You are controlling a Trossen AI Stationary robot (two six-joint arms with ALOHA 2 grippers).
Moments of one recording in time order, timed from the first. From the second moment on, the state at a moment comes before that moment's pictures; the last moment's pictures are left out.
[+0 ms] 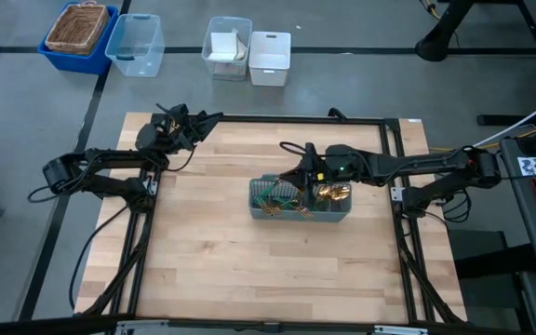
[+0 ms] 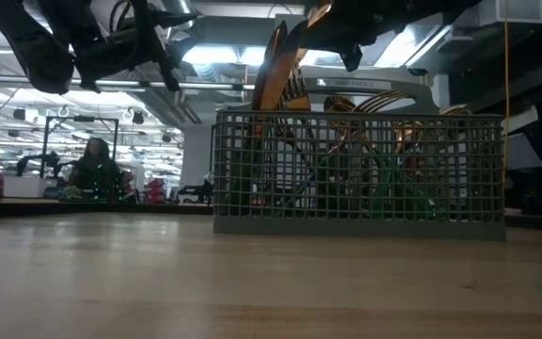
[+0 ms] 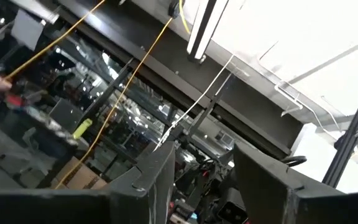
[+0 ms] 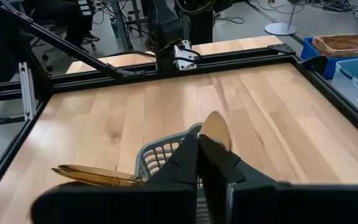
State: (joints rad) left arm 0.65 1.20 0.35 1.43 0.32 -0.91; right arm -0.05 1.34 0.95 0.06 -0.03 0.11
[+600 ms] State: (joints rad) left arm 0.61 0.89 0.35 1.09 0.34 -0.62; right arm -0.05 1.31 1.04 0.05 -0.03 0.14
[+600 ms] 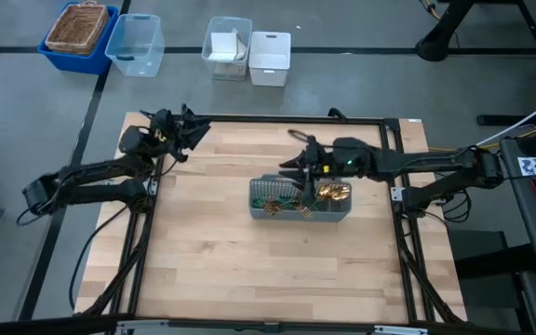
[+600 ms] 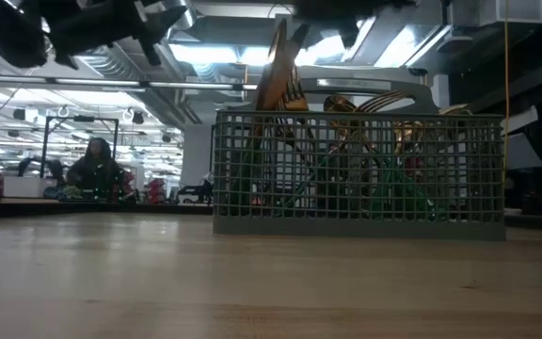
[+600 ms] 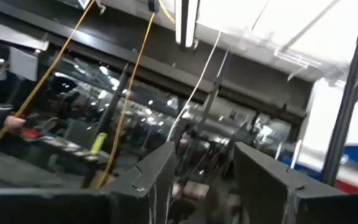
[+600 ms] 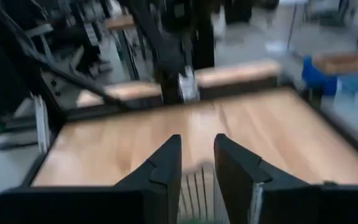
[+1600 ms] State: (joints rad) left arm 0.28 0.43 0.32 0.05 -0.12 -0.23; right arm -0.05 0.94 1.44 -0.72 0.40 0.00
